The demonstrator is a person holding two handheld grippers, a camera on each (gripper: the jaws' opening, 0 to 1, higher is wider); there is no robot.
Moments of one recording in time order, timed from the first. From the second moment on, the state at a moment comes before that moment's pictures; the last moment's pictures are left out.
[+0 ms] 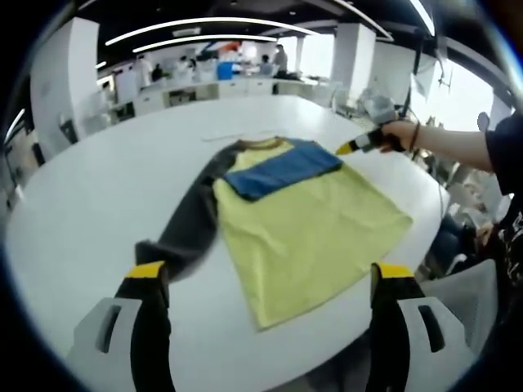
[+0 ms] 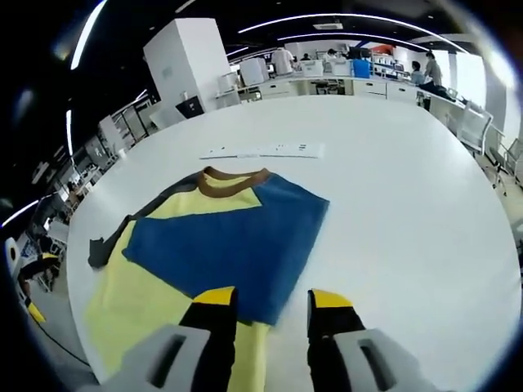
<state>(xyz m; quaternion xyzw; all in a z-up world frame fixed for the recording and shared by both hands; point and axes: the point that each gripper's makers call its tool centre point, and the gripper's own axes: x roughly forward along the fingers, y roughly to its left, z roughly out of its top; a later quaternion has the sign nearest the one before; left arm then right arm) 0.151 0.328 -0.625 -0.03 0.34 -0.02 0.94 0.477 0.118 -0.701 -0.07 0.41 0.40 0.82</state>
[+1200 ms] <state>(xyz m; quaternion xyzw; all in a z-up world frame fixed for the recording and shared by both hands) 0.149 0.329 -0.626 -0.04 0.34 -0.01 0.94 0.465 0.107 -0.724 -0.08 0.43 0.42 0.80</state>
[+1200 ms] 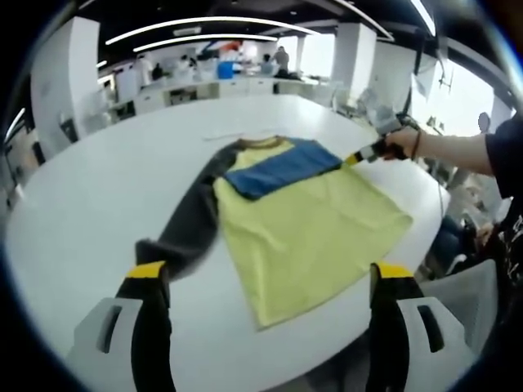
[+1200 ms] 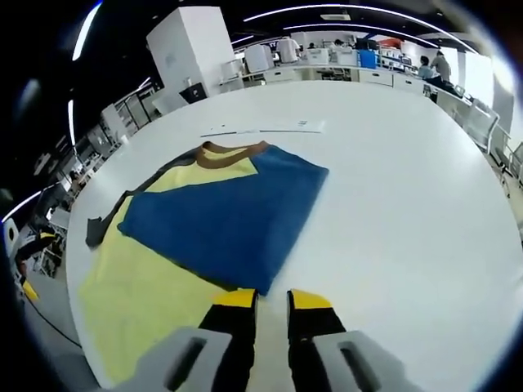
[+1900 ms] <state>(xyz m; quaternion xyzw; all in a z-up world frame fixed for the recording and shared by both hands) 0.145 0.332 -0.628 -0.04 0.34 -0.01 0.94 0.455 0.104 -0.717 -0.14 0.40 0.41 0.81</state>
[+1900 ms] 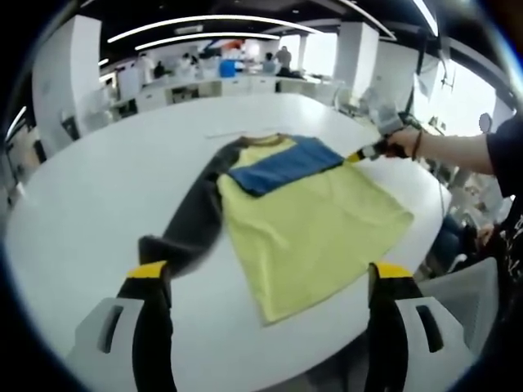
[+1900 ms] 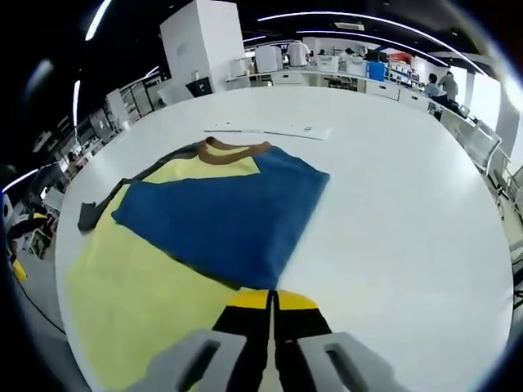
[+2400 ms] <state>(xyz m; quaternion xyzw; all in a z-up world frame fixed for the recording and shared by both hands) 0.145 0.333 -0.628 -0.04 0.34 -0.01 0.94 0.472 0.089 -0.718 -0.15 0.40 0.39 0.82</state>
